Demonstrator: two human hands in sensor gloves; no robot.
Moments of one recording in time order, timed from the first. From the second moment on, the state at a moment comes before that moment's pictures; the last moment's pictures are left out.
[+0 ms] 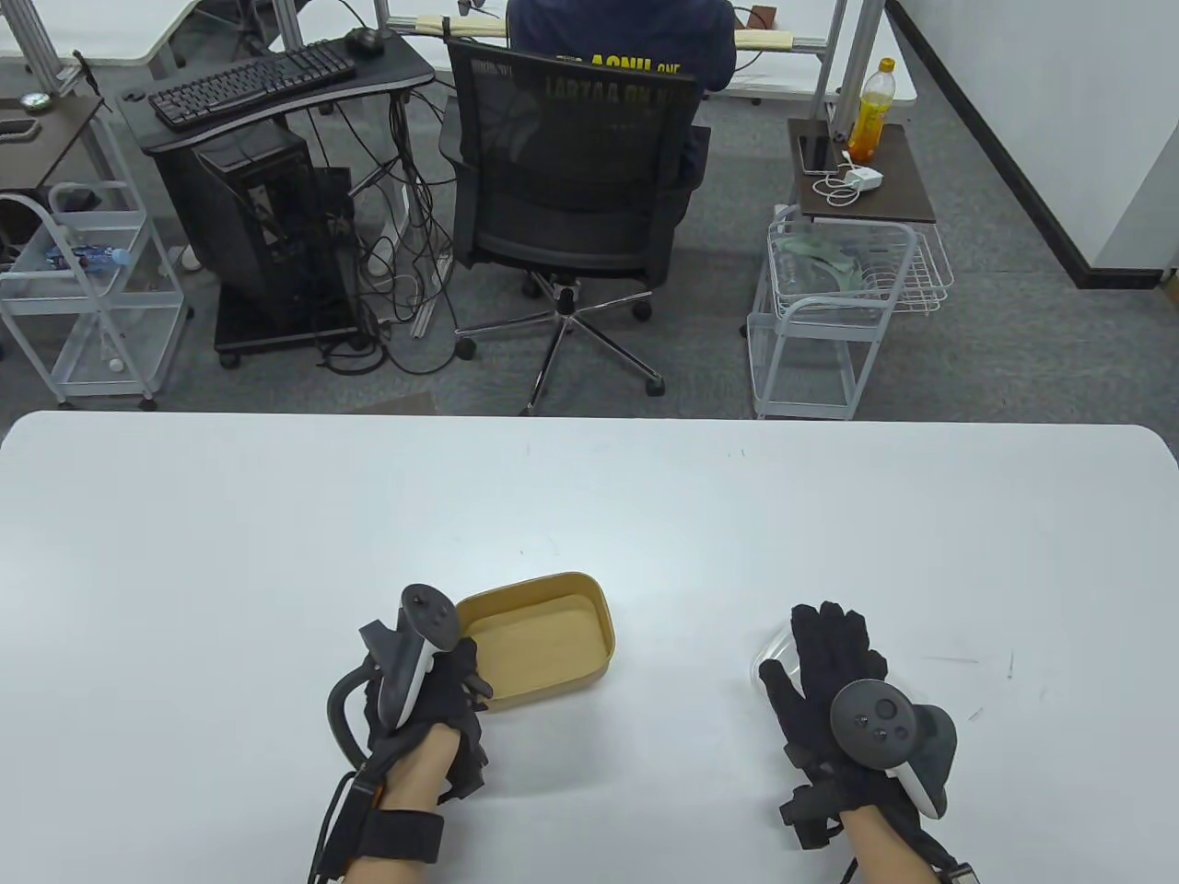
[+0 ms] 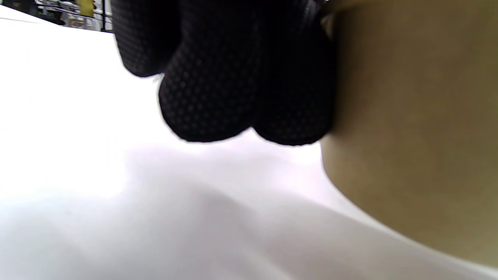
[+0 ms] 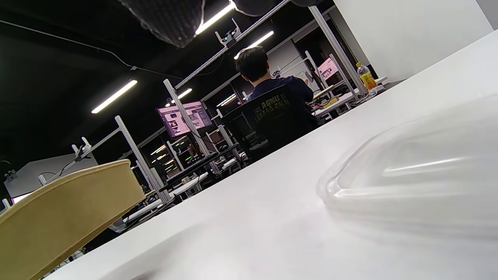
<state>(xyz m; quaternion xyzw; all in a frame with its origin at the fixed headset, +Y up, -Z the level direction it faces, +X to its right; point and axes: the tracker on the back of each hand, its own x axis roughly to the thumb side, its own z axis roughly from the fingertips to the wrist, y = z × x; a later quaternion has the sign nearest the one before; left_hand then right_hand) -0.179 -0.717 -0.364 -0.06 0.24 0.13 0.96 0.228 -0.726 -0.313 0.05 -0.11 0.95 0.29</state>
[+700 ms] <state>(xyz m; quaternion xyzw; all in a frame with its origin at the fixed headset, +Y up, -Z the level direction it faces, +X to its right) -0.125 -0.741 -0.362 -0.08 0.18 0.06 0.98 0.226 -0.725 -0.314 0.05 -0.10 0.95 0.29</state>
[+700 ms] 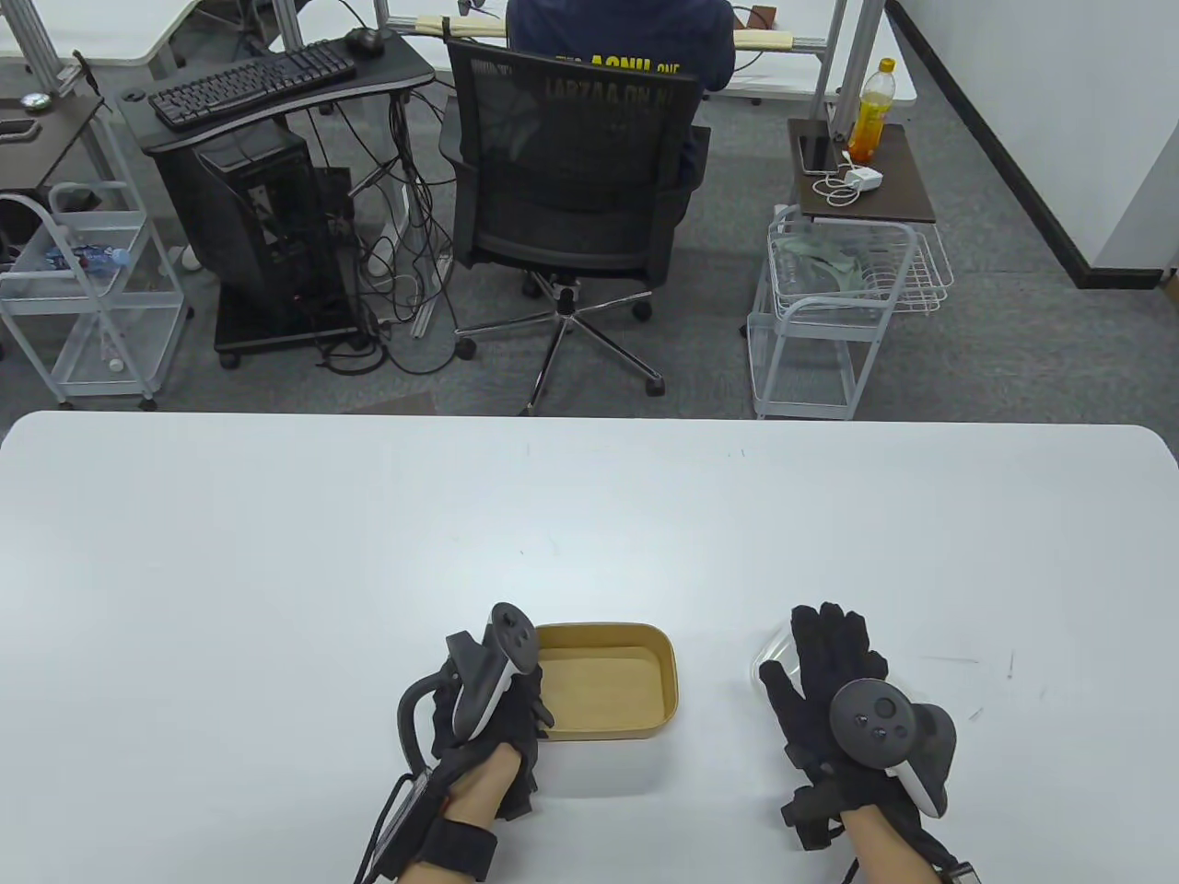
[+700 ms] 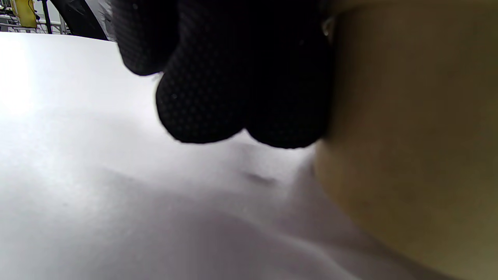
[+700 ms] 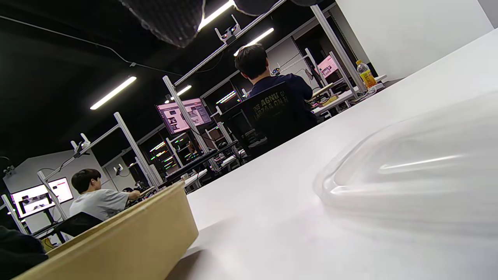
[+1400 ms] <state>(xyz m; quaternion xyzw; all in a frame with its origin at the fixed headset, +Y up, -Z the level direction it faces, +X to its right) -0.126 -0.749 -0.355 -0.10 0.17 0.09 0.98 0.224 -0.729 -0.315 0.04 -0.09 0.96 0.28</state>
